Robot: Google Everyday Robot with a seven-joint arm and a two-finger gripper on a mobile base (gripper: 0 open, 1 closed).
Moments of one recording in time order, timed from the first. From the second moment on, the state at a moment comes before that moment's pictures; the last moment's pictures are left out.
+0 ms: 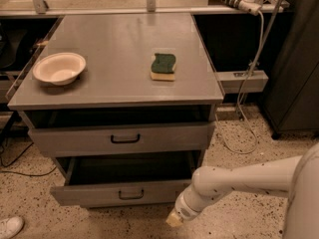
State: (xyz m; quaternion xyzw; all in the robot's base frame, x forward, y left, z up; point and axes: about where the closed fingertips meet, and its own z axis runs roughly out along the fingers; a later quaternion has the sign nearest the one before) arm 0.401 -0.056 0.409 -0.45 0.86 0.23 0.06
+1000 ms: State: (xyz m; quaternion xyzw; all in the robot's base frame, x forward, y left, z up) arm 0.451 -0.033 0.427 -0.48 0.85 0.18 0.08
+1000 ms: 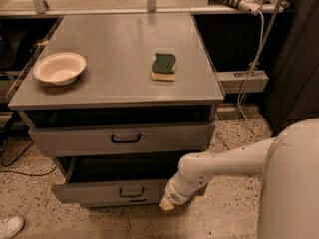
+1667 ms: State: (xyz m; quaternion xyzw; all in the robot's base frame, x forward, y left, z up) arm 0.481 -0.009 0.435 -0.51 0.84 0.16 0.10
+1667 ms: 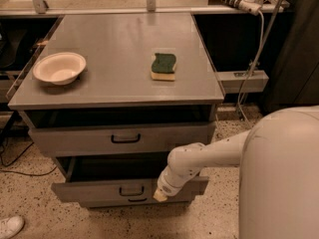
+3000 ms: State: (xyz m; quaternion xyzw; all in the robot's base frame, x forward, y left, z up) arm 0.492 0.002 0.436 -0.52 0.84 0.15 0.10
